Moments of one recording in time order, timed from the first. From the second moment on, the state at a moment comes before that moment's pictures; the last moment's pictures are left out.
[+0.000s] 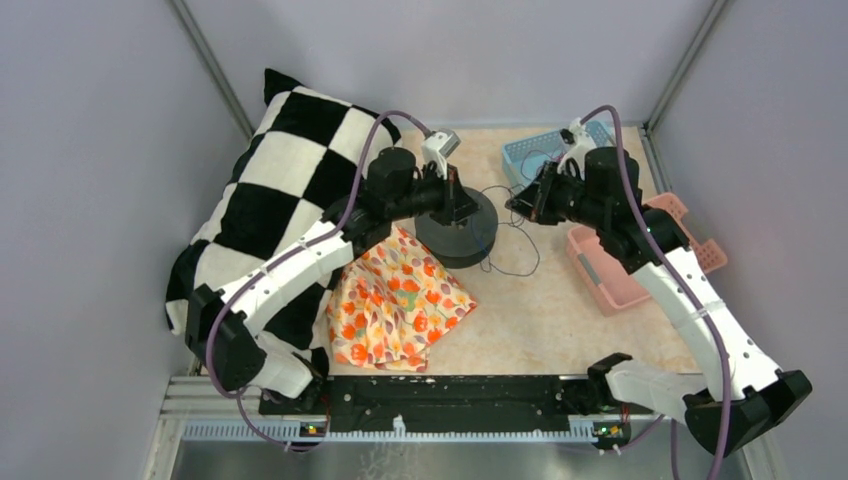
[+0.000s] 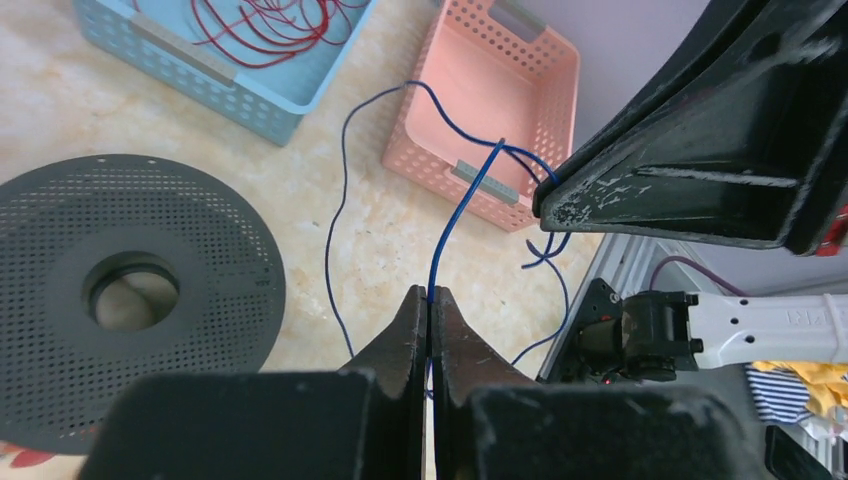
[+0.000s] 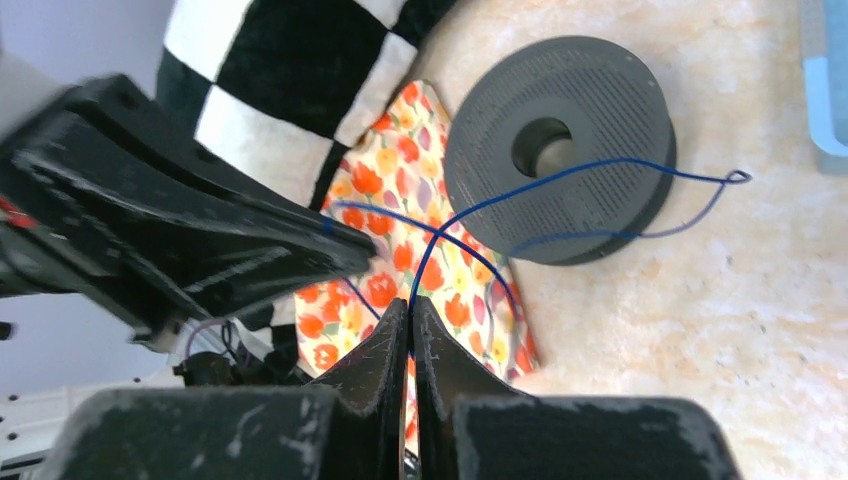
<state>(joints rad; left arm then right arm) -0.73 1.45 1.30 -0.12 0.39 -0.43 0.45 1.09 1.26 -0.59 -0.26 0.55</state>
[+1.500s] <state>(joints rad) -0.71 1.35 1.21 -0.02 0.50 -0.57 0.45 0.79 0.86 -0.35 -0.23 0.86</state>
